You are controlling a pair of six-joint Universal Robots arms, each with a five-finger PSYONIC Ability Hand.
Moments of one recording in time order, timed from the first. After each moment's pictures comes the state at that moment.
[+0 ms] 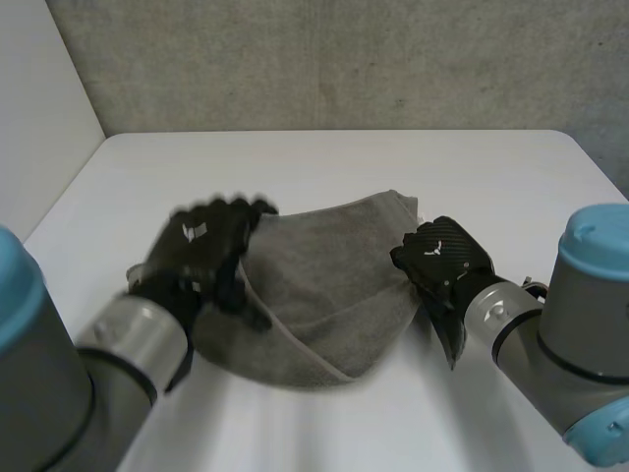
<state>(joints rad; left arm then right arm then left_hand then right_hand) 4.04 -1.64 -1.70 3.17 -1.72 3.06 2.03 -1.26 1.72 -0.16 1.39 2.45 0.37 0.37 0.36 0.38 0.33 1.33 1.33 1.34 1.34 1.19</state>
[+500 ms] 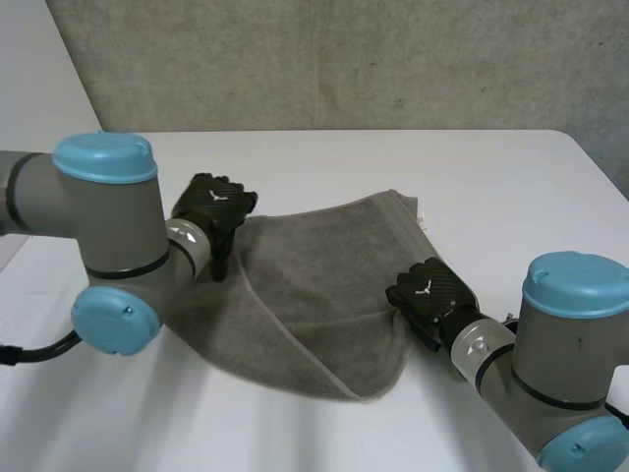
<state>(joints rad) 4.22 -2.19 -1.20 3.07 -1.60 3.65 2.04 -1.12 1.78 -0.26 1.40 2.44 0.36 0.37 0.35 0.38 0.33 1.33 1.33 1.34 1.34 1.19</state>
